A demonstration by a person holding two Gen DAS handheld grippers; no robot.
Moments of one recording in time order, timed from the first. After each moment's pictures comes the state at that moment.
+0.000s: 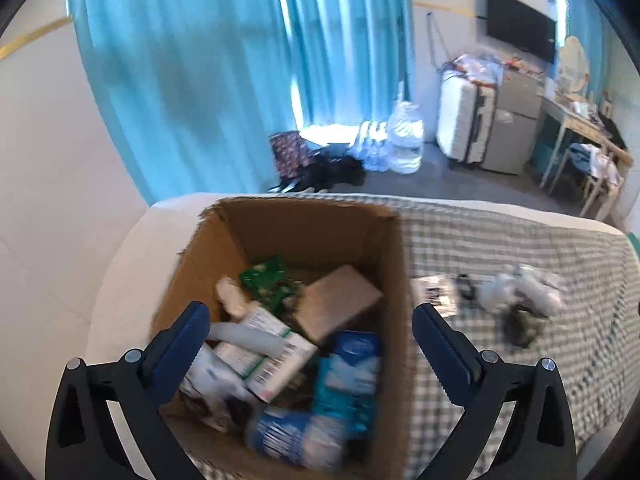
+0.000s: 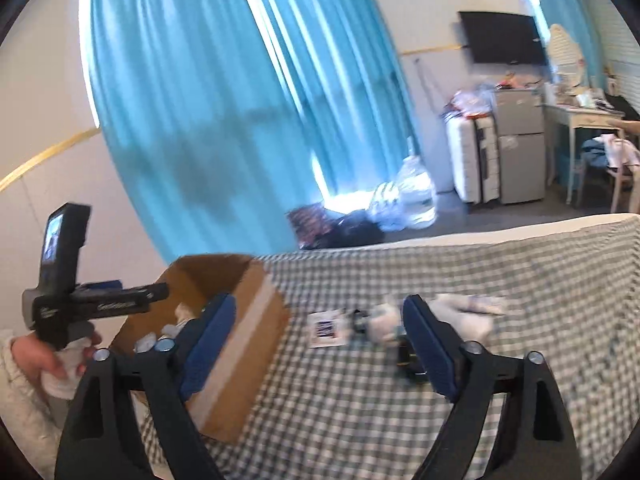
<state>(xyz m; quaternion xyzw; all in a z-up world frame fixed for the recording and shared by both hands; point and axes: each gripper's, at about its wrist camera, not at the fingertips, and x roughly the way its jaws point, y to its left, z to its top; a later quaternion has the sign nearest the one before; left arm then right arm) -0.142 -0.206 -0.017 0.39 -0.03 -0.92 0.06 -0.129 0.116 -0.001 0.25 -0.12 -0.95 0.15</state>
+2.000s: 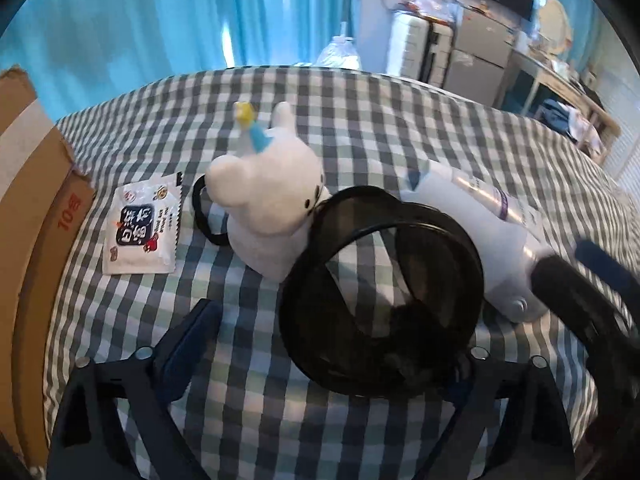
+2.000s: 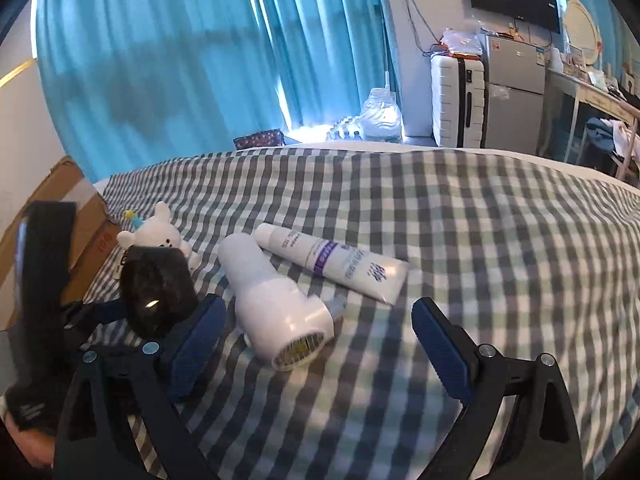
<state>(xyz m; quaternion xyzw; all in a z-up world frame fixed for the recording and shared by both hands) -0.244 0.028 -0.240 0.47 0.00 -0.88 0.00 -0.282 0.220 -0.175 0.36 -0.04 -0.92 0.14</state>
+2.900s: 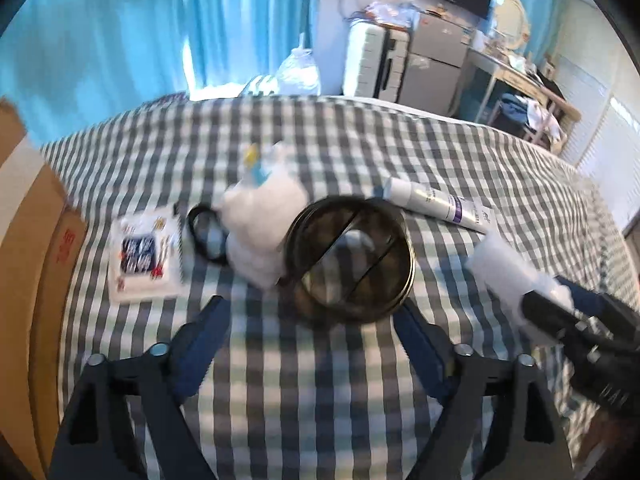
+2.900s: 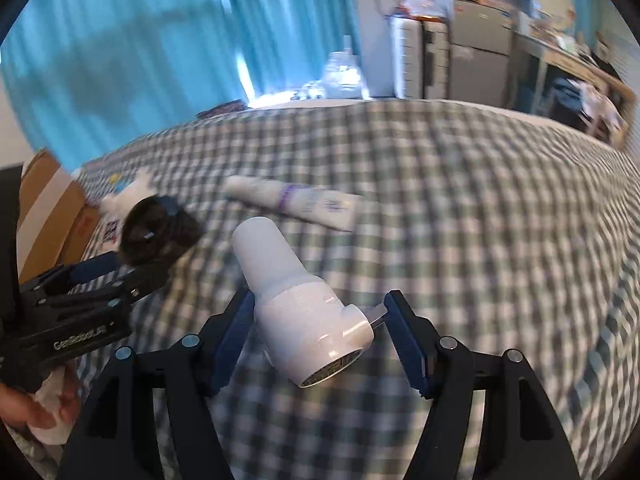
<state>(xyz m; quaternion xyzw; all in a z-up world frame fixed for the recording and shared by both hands) -0.211 -0.005 -0.198 0.45 -0.01 -0.89 -0.07 -0.243 0.255 -0.168 0.44 -0.06 -0.89 0.07</state>
